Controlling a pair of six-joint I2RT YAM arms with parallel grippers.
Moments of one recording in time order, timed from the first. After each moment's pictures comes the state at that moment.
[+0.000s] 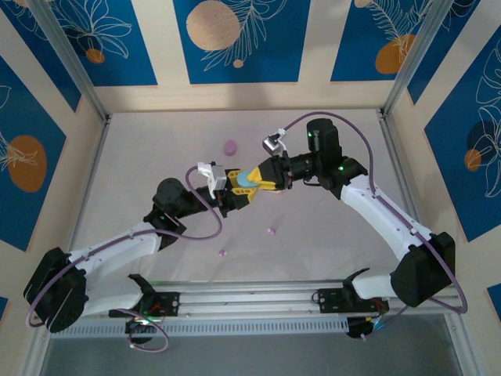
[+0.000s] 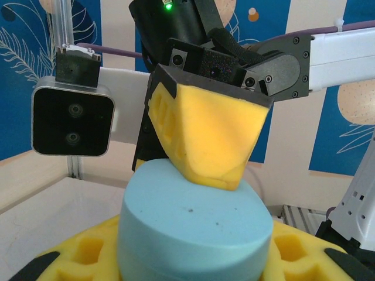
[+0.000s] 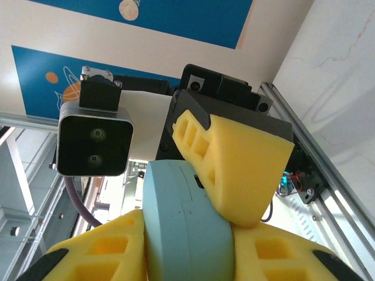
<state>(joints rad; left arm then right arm) -0.73 1.17 0.64 0.75 0.58 -0.17 0.47 1.33 1.16 -0.24 -1.28 0.93</state>
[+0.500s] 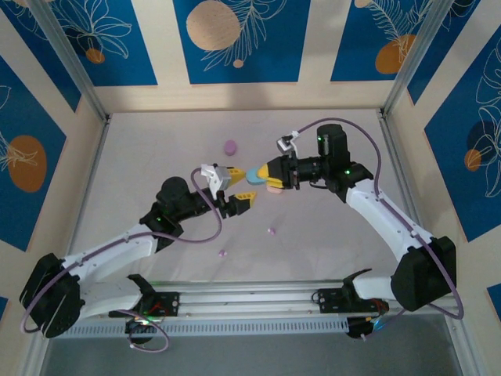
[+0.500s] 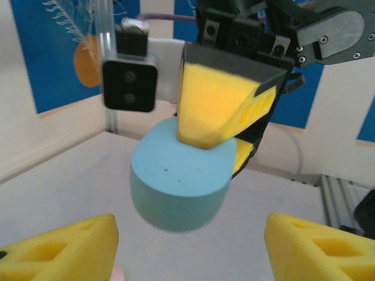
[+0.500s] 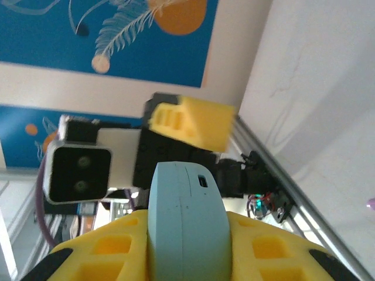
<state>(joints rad) -0.74 1.11 0.64 0.50 0.43 -0.07 0.36 1.30 1.05 -0.22 -1.18 0.95</state>
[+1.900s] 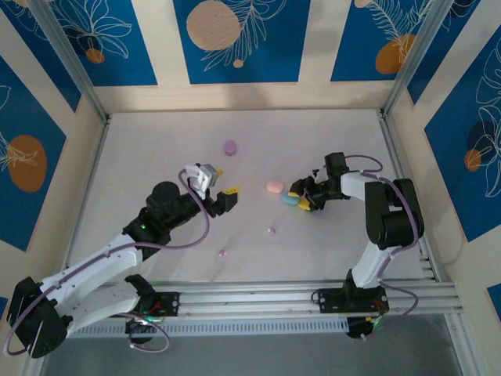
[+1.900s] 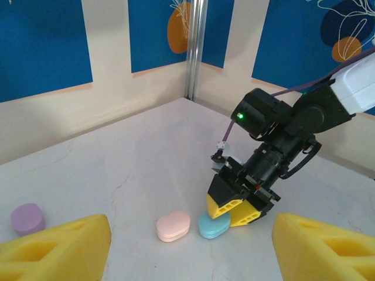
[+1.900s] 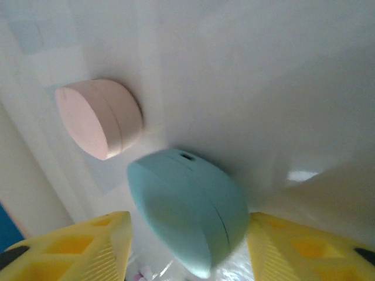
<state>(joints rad) -0.74 0.95 0.63 0.22 0.13 -0.07 0.09 1.74 0.90 -0.39 -0.68 0.68</state>
